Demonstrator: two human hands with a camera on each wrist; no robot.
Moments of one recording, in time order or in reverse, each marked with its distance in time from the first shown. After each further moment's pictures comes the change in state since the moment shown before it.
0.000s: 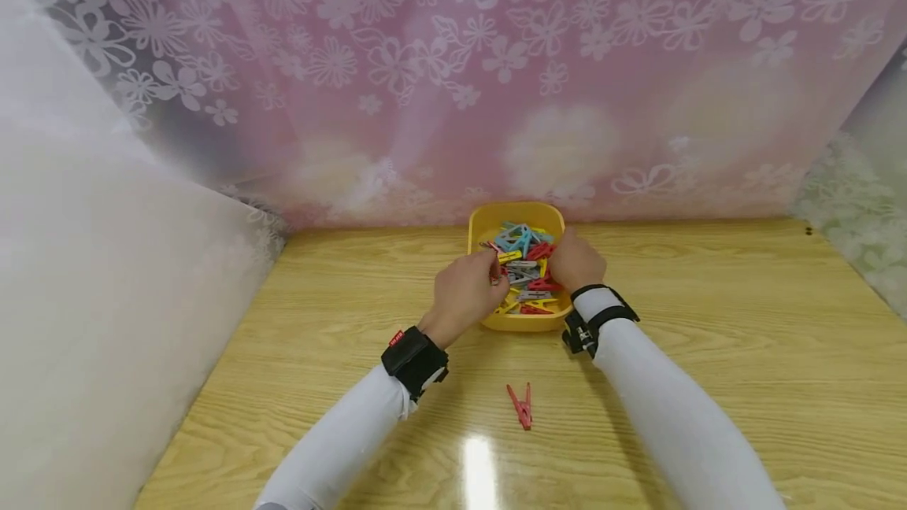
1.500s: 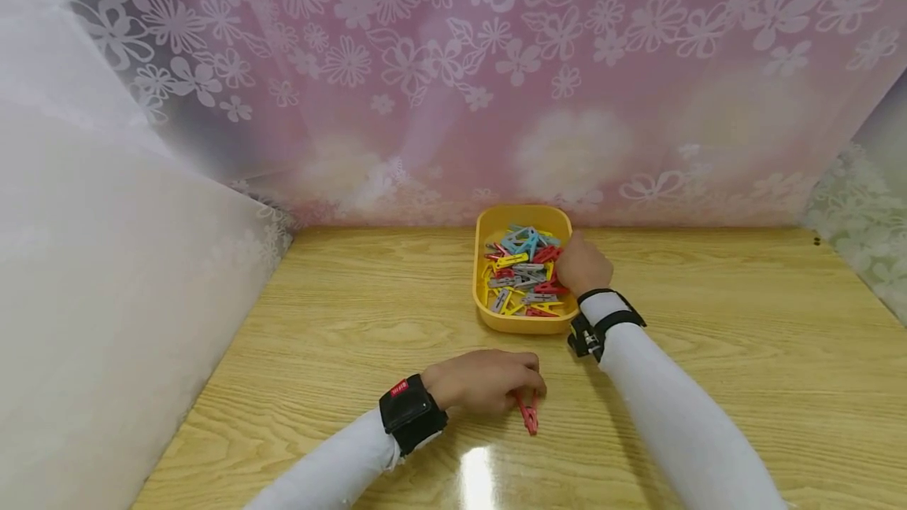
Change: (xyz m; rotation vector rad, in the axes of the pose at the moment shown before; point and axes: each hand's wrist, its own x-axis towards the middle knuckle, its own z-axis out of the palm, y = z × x) left_hand -0.059 0.003 0.026 -0.002 -0.642 0.658; right_hand -0.001 -0.004 -0.002 -0.010 -0.048 0.028
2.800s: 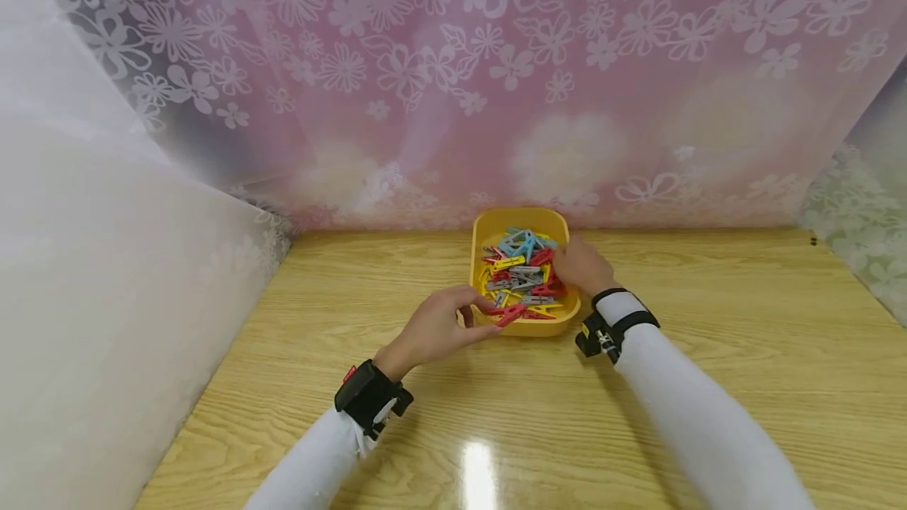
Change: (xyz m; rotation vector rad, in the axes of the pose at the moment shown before) left_hand -0.035 -0.033 -0.029 -0.281 0.649 -0.311; right_hand 0.001 0.013 -0.017 0.125 -0.164 -0.139
